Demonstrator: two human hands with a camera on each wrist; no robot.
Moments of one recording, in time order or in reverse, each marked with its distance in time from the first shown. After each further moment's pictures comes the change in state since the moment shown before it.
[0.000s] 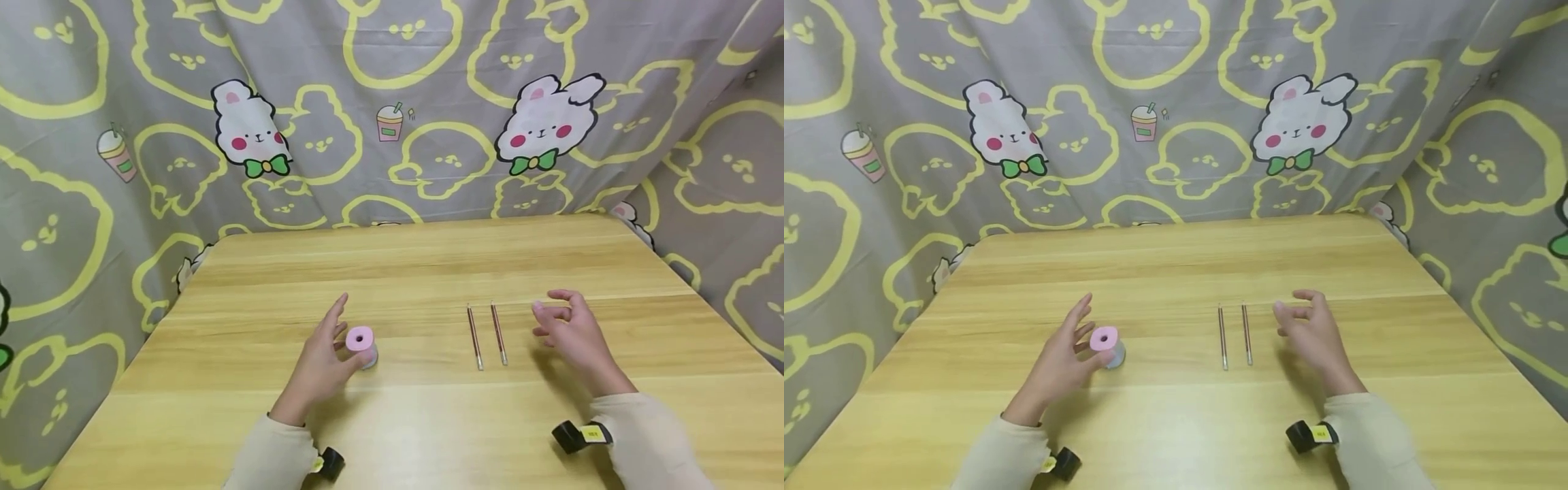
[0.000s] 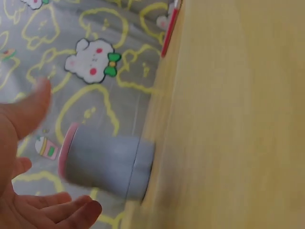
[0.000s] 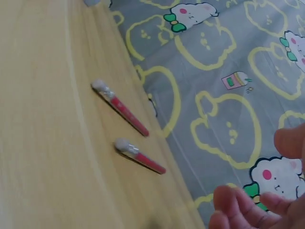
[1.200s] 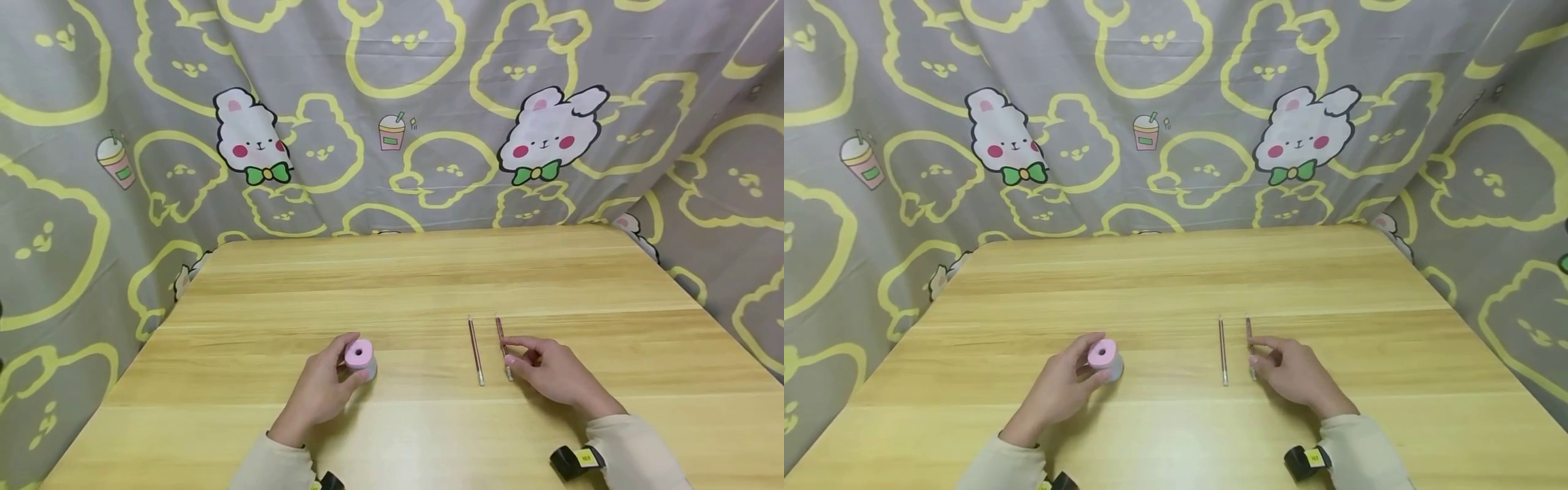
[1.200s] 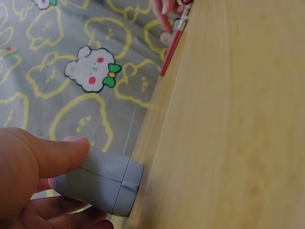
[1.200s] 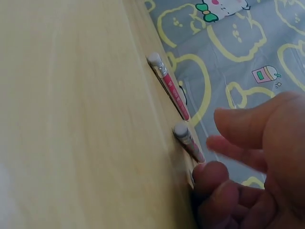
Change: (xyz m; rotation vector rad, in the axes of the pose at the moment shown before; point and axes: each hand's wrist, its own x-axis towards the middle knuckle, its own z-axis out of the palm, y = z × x) left_hand -0.005 -0.007 0.011 0.183 0.001 0.053; right_hand 0.003 0.019 0.023 -0.405 -0.224 -0.200
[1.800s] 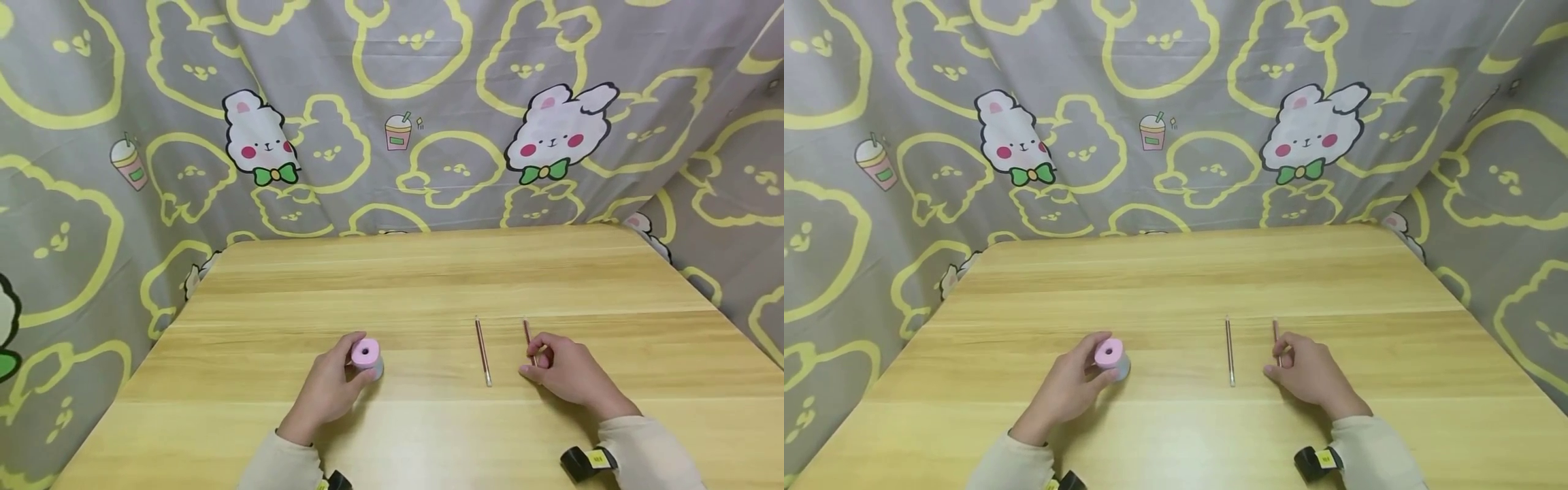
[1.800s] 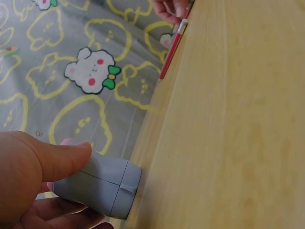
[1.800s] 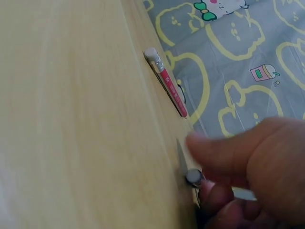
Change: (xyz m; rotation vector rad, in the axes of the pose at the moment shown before) left_hand 0.002 0.001 0.002 0.027 0.010 -0.008; right_hand 0.000 0.009 -0.006 -0.097 0.066 0.024
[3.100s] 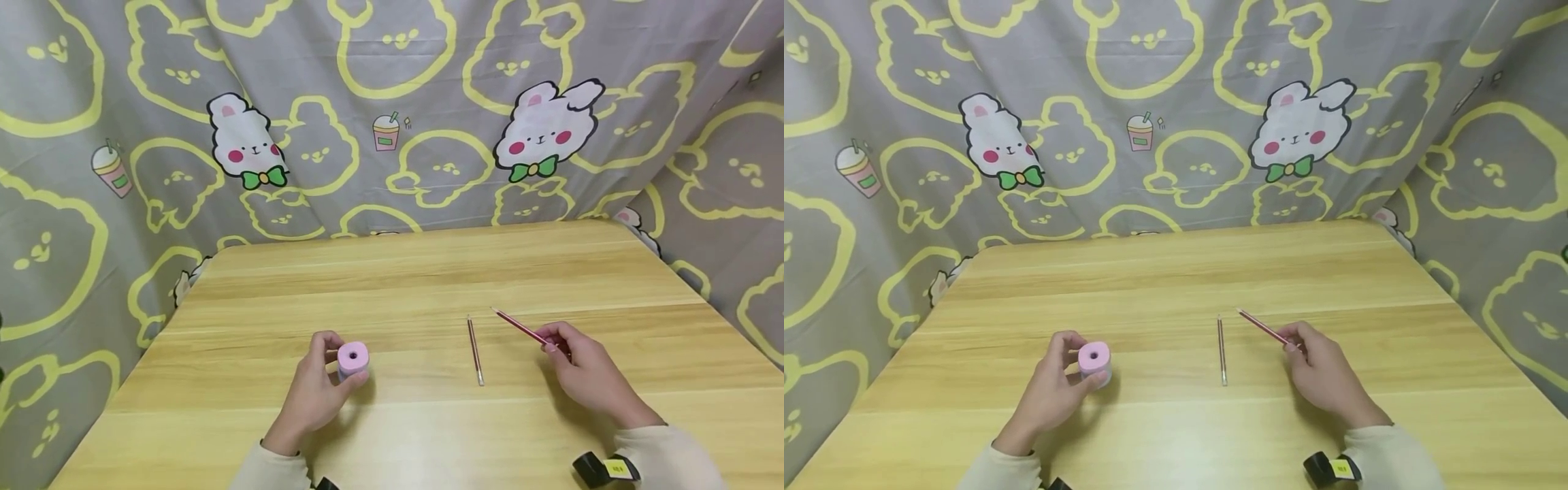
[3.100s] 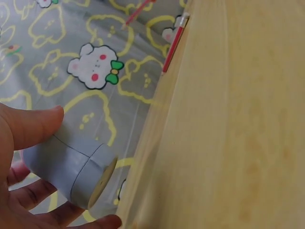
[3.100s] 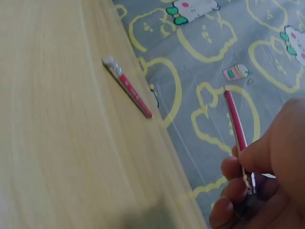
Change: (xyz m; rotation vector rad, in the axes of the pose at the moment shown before) left_hand -0.005 0.004 -0.003 -0.182 0.086 -0.014; right_hand -0.018 0.005 -0.017 0.124 0.214 -0.156
